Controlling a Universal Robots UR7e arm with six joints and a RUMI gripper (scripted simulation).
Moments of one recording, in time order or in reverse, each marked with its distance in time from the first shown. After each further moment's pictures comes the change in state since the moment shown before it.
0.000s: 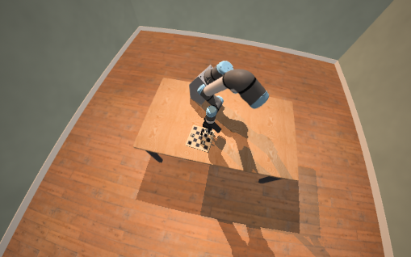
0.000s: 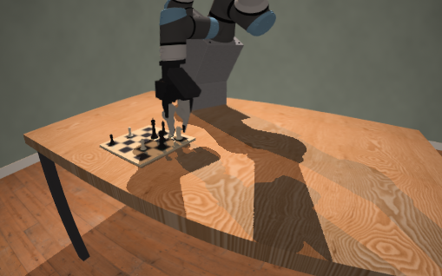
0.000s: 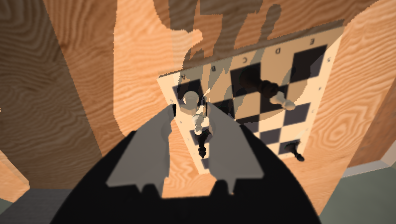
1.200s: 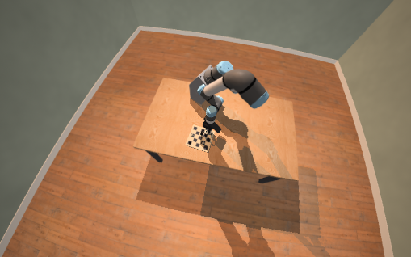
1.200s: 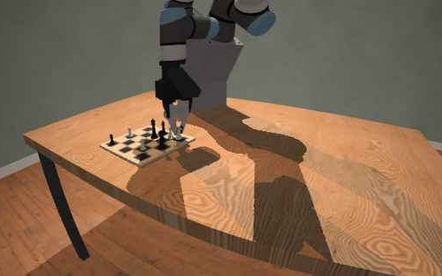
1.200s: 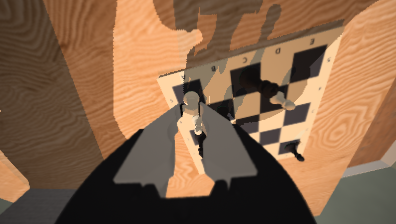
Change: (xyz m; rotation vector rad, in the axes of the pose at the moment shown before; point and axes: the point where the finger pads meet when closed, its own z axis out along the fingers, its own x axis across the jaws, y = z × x) arm 0.000 0.000 0.000 0.000 0.000 0.000
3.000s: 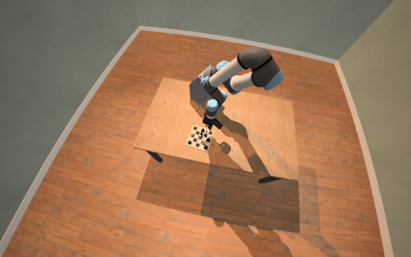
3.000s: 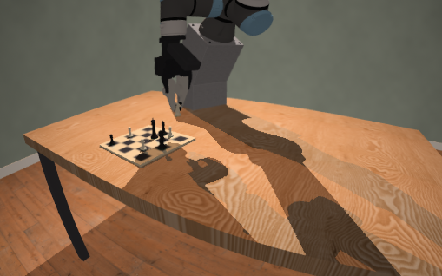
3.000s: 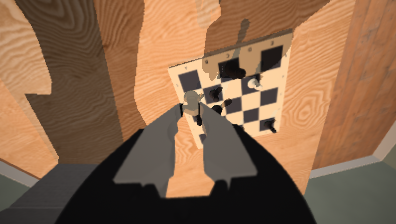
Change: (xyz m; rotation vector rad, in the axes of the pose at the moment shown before) arm 0.000 0.000 -0.072 0.000 0.006 0.001
